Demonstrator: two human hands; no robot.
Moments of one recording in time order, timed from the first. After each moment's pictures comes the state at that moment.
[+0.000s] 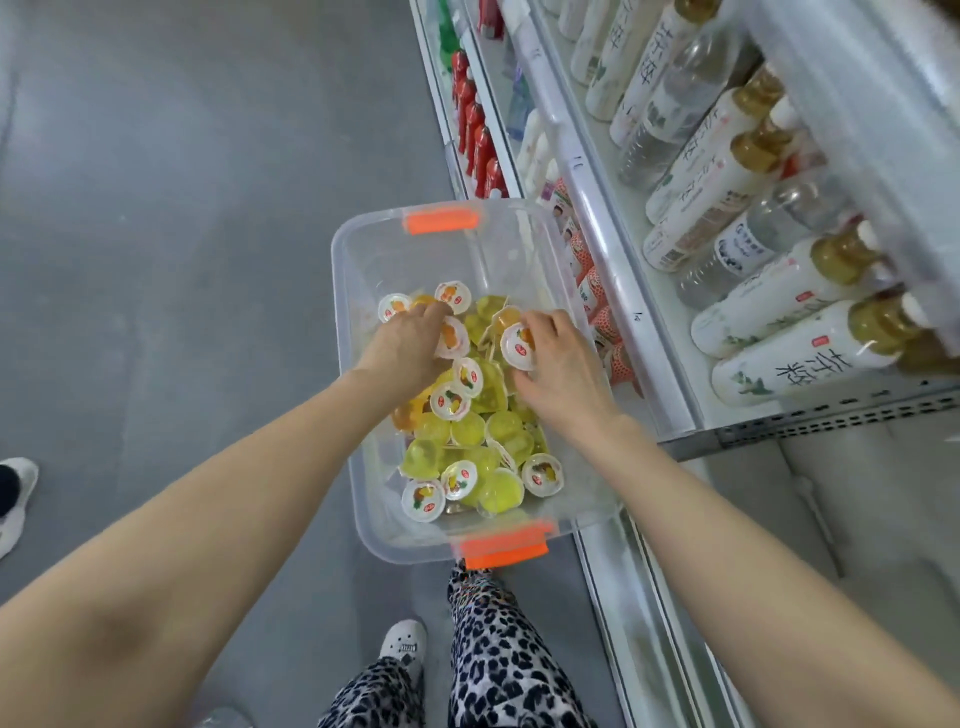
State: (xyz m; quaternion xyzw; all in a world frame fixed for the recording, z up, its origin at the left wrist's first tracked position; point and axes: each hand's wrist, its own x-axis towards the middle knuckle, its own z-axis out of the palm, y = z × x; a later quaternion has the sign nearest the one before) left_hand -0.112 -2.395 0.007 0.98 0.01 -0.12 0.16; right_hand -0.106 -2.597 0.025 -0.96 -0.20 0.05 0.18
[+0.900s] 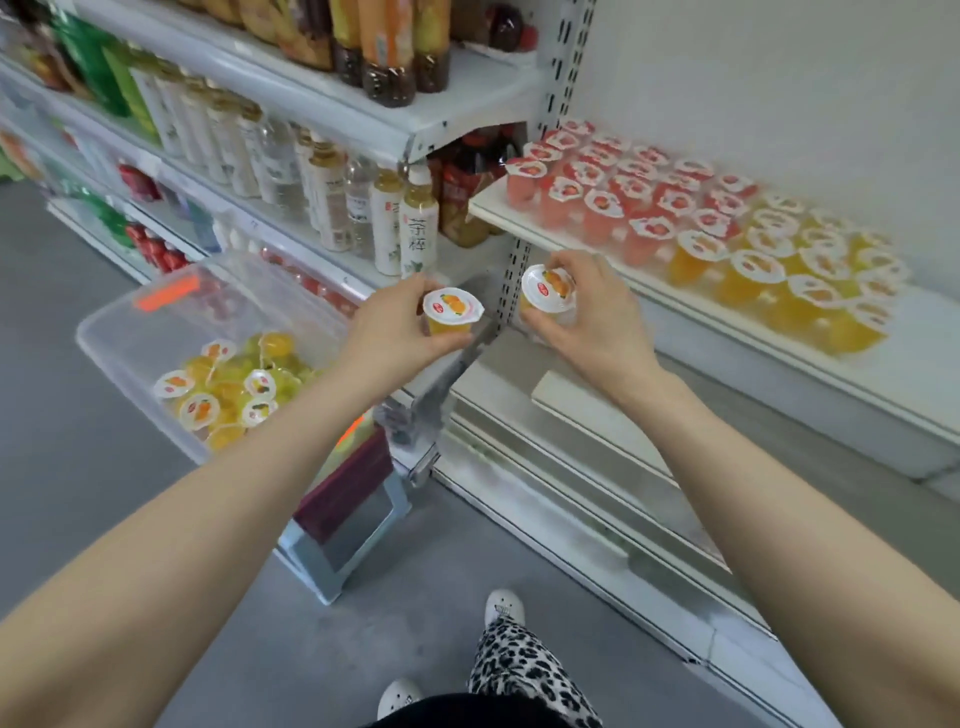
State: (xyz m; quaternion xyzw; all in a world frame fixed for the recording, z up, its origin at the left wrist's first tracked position) left_hand -0.330 -2.583 0.180 0.87 -0.31 -0.02 0.37; right_hand -0.438 -2.783 0.197 -0.94 0.11 -0.25 0.21
